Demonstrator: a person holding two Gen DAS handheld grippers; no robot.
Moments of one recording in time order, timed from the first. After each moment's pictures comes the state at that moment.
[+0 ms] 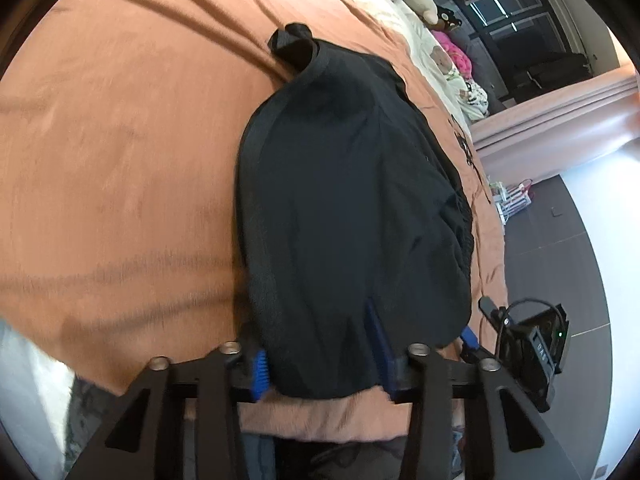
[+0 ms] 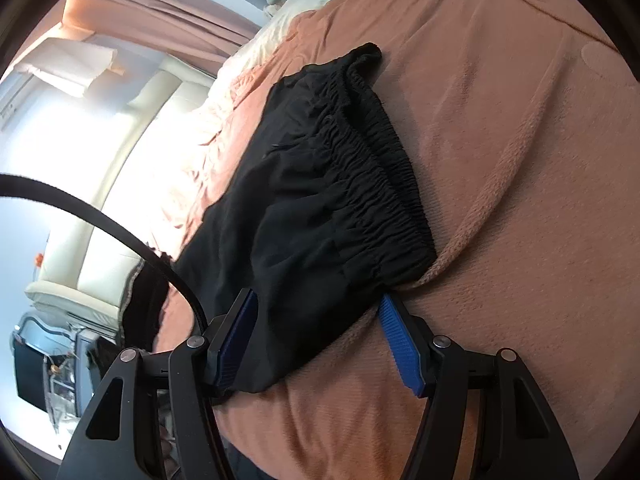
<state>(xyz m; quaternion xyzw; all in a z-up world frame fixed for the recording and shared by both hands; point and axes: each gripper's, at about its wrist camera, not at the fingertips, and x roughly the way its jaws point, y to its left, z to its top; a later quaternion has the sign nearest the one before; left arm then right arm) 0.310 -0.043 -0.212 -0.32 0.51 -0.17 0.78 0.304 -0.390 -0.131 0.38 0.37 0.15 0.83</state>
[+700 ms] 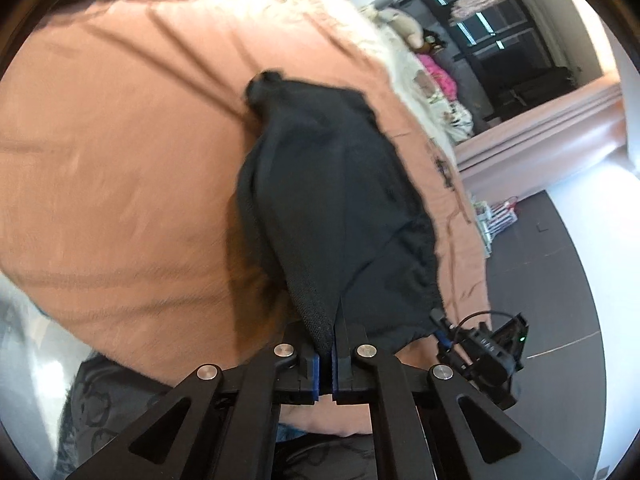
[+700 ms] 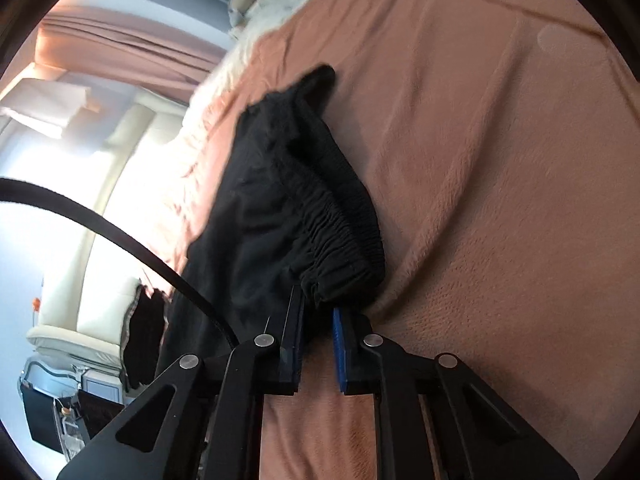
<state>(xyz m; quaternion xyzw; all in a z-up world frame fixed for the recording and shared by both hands) 0.287 -0.039 -0.154 -0.33 0.46 -0.17 0.80 0.298 -0.425 -0.139 0.42 0.36 0.10 0.83</state>
